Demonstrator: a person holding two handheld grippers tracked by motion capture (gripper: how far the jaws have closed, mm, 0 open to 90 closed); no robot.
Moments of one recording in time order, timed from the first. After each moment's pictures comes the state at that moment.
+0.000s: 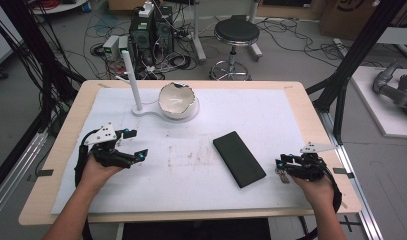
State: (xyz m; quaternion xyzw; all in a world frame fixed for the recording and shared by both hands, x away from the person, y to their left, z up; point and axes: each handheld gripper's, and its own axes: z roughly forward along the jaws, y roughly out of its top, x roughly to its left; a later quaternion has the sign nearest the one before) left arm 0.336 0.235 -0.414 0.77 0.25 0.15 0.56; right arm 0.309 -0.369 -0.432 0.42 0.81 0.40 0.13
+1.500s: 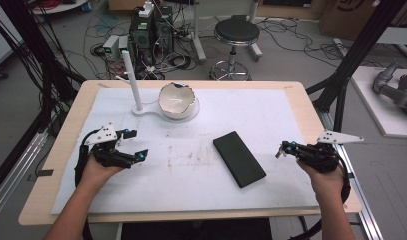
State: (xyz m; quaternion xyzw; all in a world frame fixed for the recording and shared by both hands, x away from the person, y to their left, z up) left arm 0.336 0.235 -0.414 0.77 0.26 0.15 0.56; right arm 0.299 -0.368 -0.366 0.36 0.77 0.51 0.14
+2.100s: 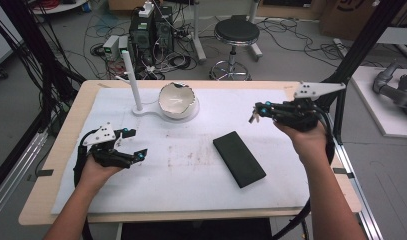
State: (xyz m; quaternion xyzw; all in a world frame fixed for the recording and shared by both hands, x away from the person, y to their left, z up) left arm 0.332 0.235 -0.410 0.77 0.25 0.16 0.56; right arm 0.348 -0.281 -0.255 0.24 0.80 0.53 0.14
